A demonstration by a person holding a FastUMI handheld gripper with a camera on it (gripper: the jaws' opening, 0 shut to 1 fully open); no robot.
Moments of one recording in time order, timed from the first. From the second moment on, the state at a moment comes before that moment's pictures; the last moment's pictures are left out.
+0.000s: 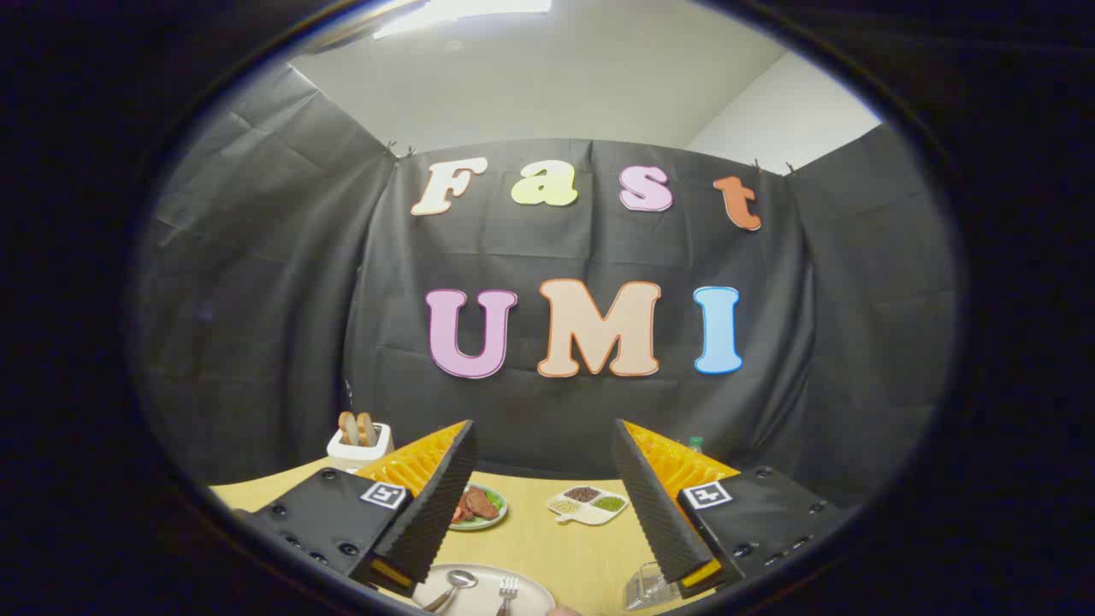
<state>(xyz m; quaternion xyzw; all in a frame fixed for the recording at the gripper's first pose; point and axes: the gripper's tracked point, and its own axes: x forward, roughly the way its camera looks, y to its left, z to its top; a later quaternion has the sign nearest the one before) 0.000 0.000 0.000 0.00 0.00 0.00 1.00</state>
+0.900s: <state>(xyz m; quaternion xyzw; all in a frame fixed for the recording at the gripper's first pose) -0.004 0.001 0.000 0.01 0.00 0.00 1.00</state>
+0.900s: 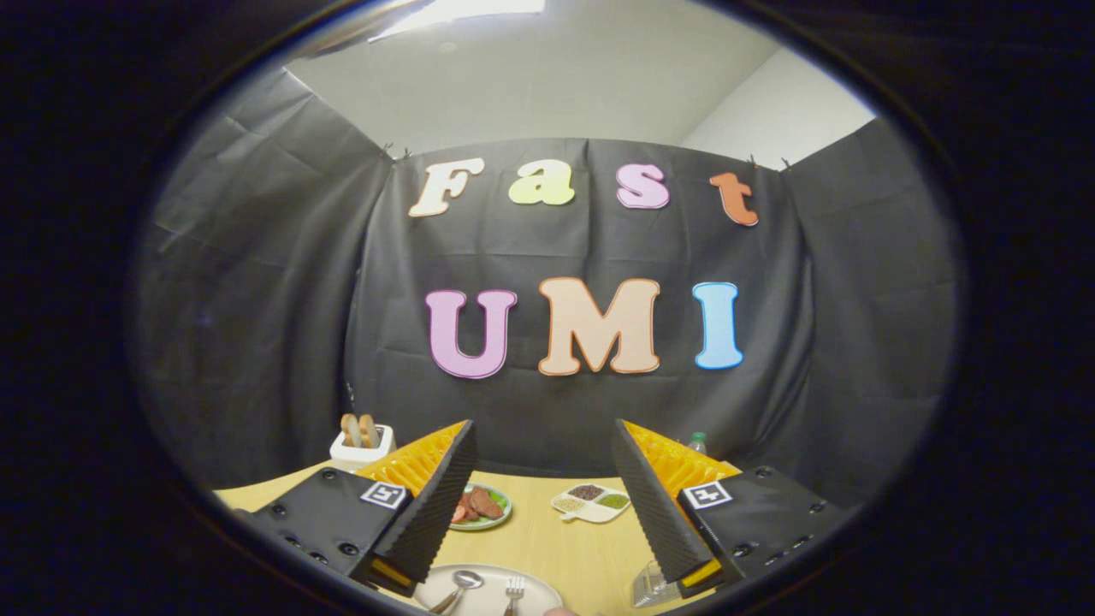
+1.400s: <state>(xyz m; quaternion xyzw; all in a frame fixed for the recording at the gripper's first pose) -0.005 0.002 -0.002 0.01 0.00 0.00 1.00</state>
